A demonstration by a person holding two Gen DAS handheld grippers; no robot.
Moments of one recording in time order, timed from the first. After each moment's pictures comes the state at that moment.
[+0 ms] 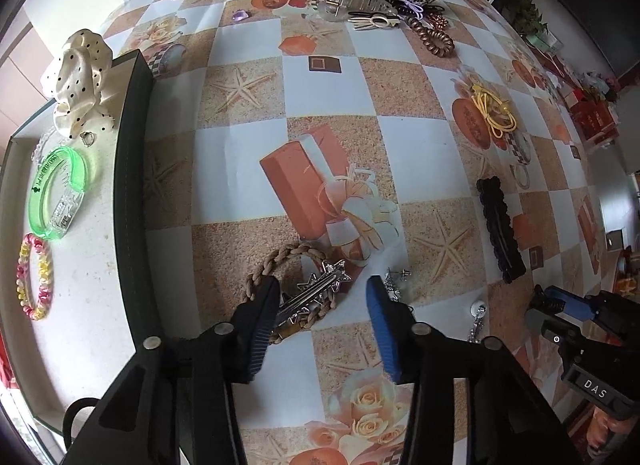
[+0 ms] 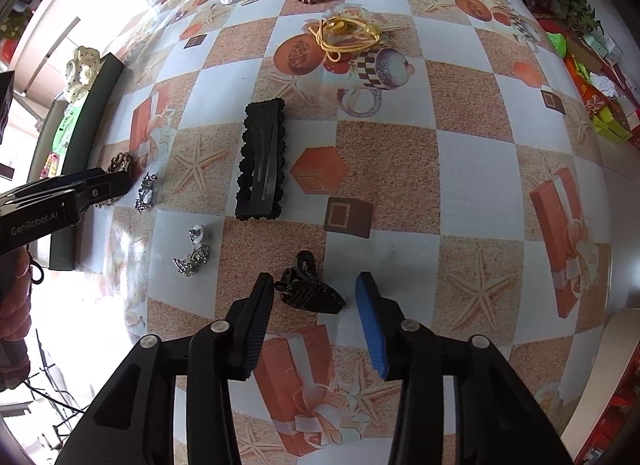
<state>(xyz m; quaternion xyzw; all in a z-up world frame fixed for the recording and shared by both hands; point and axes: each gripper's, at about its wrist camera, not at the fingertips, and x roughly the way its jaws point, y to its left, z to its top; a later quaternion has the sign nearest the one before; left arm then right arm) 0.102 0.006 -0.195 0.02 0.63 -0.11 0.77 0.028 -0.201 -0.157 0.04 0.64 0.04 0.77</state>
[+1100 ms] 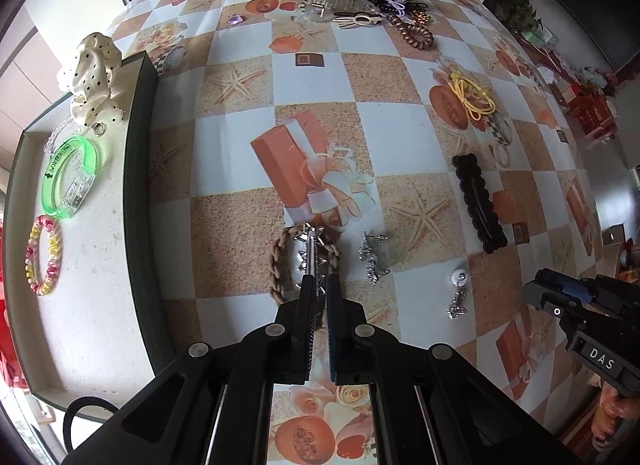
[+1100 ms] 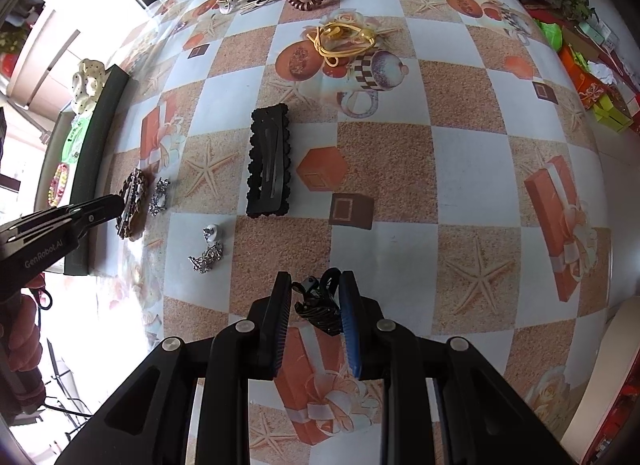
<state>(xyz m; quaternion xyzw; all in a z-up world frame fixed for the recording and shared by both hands) 0.078 -0.002 -0.180 0.03 0.62 -0.12 0.77 0.018 -0.208 -0.142 0.06 0.64 0.03 0.77</state>
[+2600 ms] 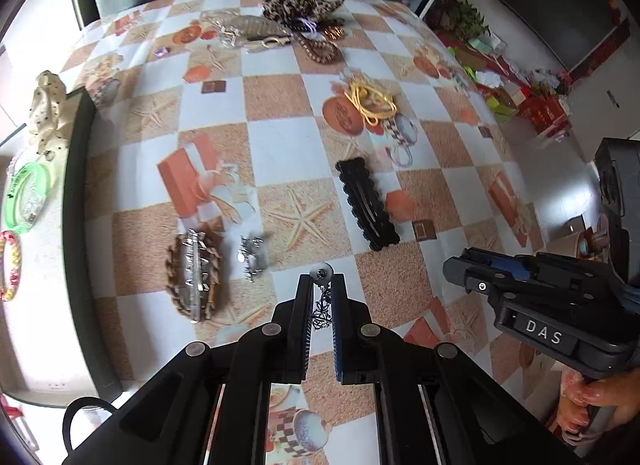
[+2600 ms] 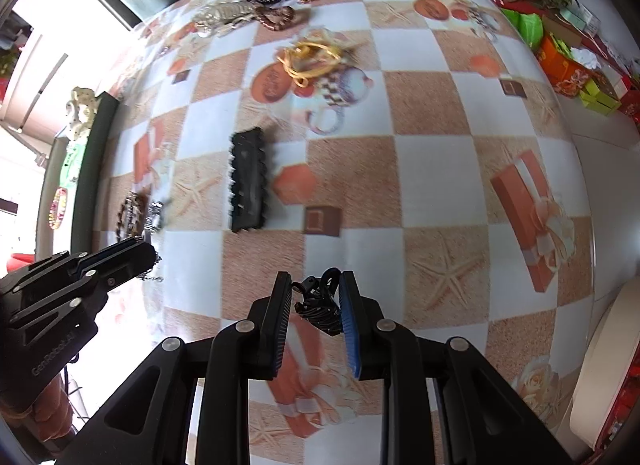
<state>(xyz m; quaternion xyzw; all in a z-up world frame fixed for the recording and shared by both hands) 0.051 -0.042 -0.151 0.00 0.59 -0.20 0.78 0.020 -0.220 -0.122 0.08 0.63 0.02 0.78</state>
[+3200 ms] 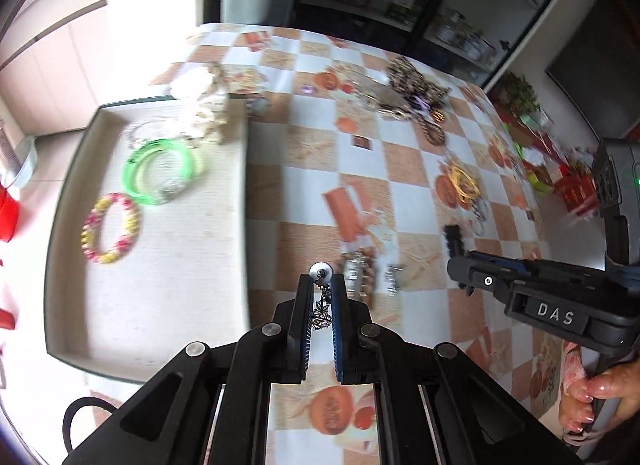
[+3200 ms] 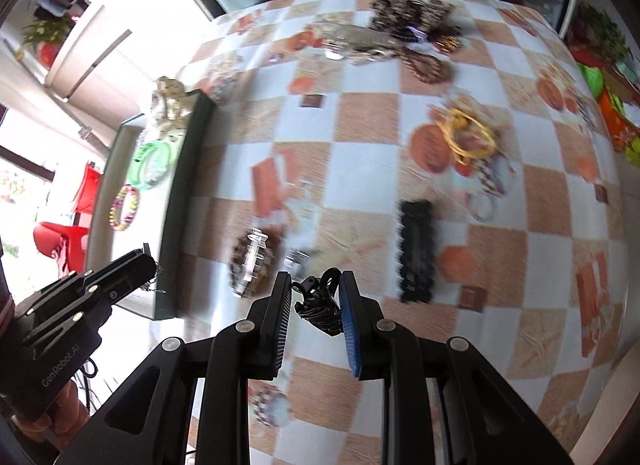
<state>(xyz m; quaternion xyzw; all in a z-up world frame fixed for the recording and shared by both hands) 0.045 0.088 -0.112 -0.08 0.54 -0.08 0.83 0.069 -0.105 -0.088 0.05 0.61 0.12 0.78</state>
